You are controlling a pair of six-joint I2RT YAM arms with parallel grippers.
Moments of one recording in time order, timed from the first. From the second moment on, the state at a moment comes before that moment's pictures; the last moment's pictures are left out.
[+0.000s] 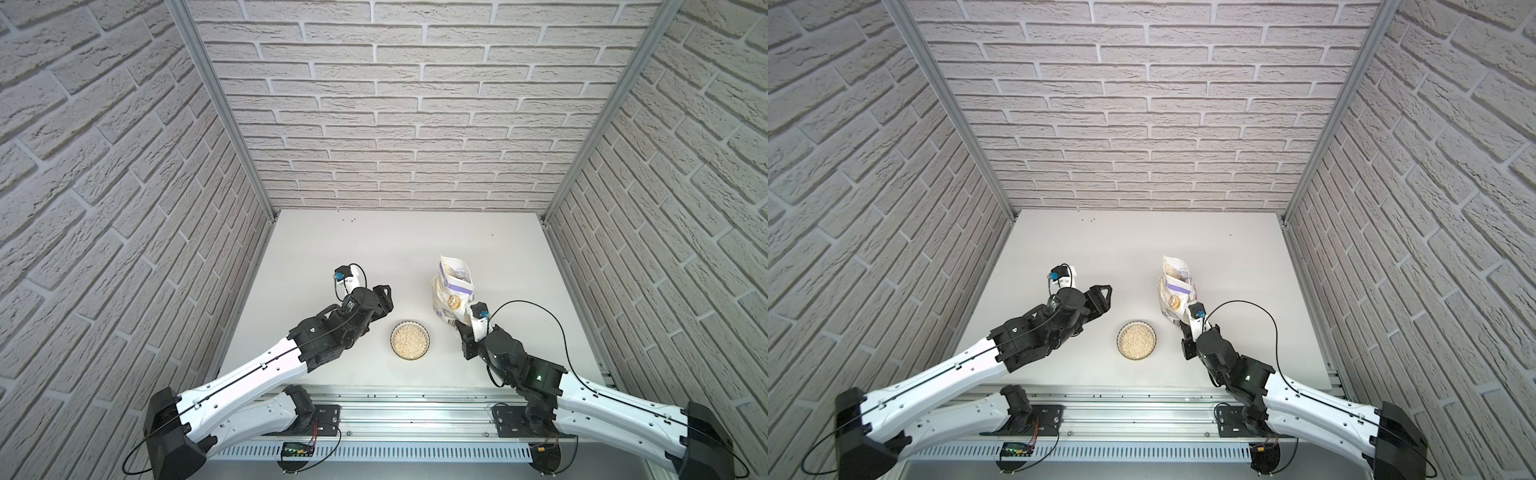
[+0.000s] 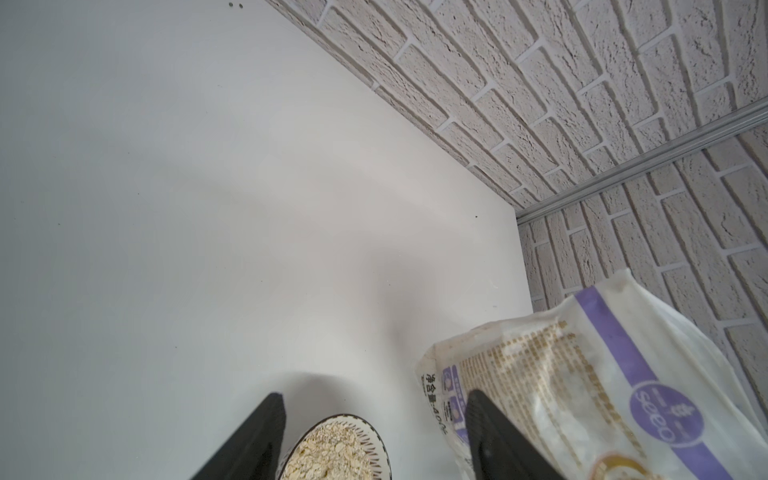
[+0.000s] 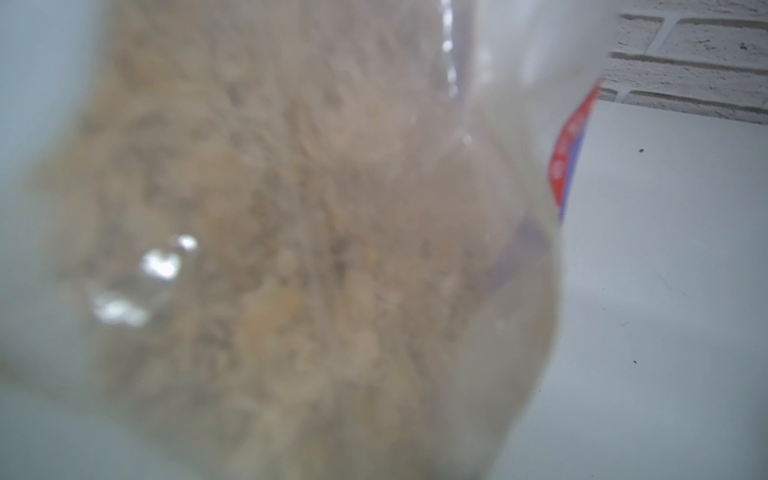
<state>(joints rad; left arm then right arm) -0.86 0.97 0.78 -0.38 -0.42 -1.06 0.98 0.77 0.26 0.06 0.50 0.31</state>
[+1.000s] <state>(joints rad) -0.86 1.06 0.67 -0.31 -0.43 -1.13 0.86 1.15 0.25 0.48 0.45 0.36</state>
